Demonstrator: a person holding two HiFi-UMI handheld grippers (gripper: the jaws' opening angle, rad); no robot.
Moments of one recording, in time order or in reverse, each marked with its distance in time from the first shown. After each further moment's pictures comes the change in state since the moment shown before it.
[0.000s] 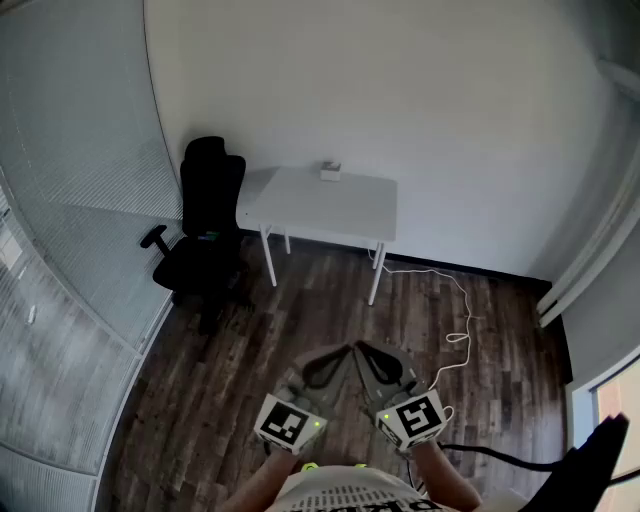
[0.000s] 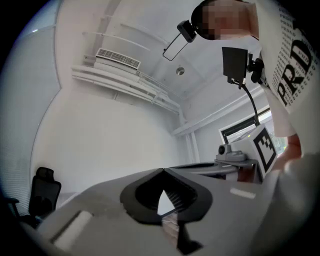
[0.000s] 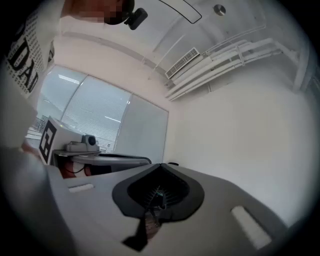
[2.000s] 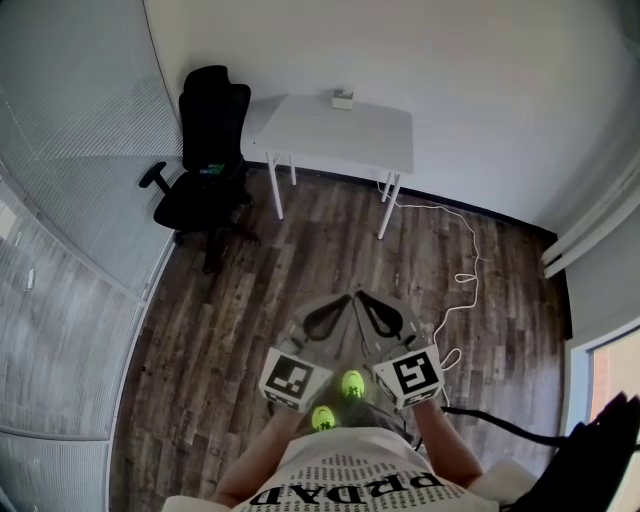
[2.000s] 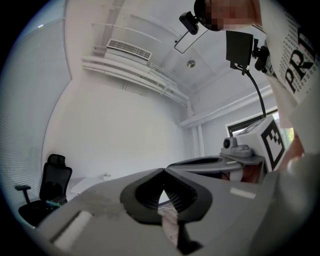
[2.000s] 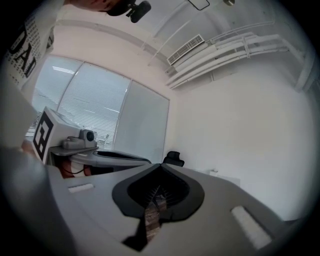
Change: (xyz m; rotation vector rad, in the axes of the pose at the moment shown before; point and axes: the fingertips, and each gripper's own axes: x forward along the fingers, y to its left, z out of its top) left arm -0.048 0.081 -0.056 0.017 0.079 0.038; right arm 0.074 0.049 -0.056 -0.031 0.072 -0.037
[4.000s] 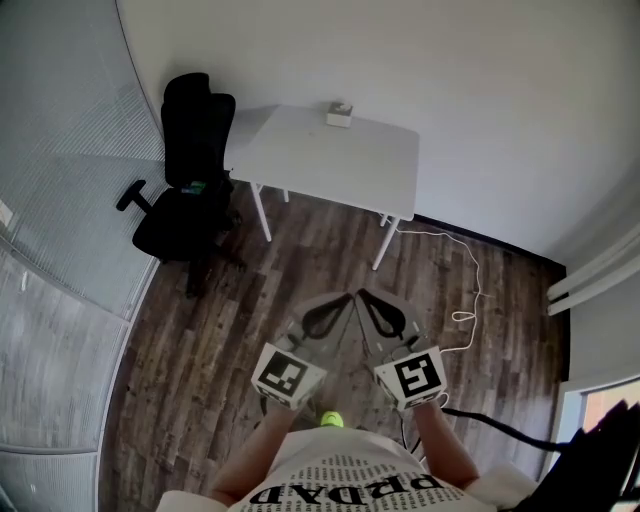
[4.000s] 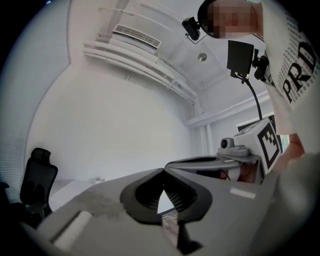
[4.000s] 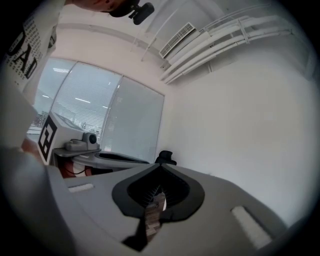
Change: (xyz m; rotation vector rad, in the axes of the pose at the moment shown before) left arm 0.258 0.135 -0.022 -0.030 -0.014 -0.015; right arm 0.168 -0.238 -0.012 -0.027 -0.013 0.057
